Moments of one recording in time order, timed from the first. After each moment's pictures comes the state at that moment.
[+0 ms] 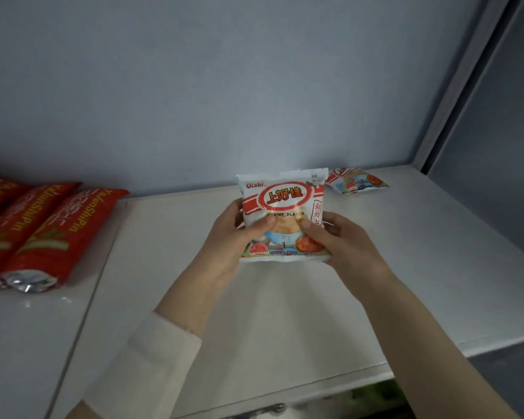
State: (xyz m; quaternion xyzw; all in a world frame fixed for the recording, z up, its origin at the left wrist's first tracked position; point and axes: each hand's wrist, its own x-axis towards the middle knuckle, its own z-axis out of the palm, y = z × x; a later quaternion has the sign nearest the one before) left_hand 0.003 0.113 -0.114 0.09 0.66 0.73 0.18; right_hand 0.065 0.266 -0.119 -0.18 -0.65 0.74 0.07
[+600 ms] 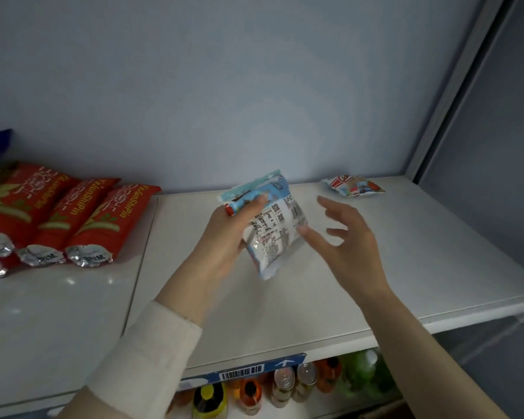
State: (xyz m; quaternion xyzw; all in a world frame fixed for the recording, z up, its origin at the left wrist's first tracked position) left_hand 0.039 0.058 -0.083 0.10 0.59 0.78 0.17; right_hand 0.118 0.203 -0.095 -0.10 -0.81 0.51 0.28
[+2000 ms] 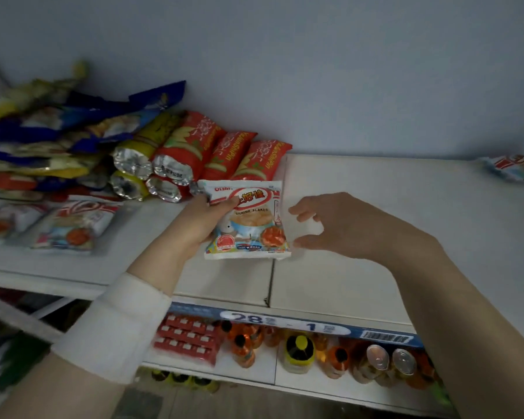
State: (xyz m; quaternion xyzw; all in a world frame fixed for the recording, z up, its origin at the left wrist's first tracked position) left_hand 0.039 -0.187 -0.110 -0.09 0.74 0.66 0.08; right_hand 0.078 0.018 -0.060 0.18 -0.96 0.17 -0.12
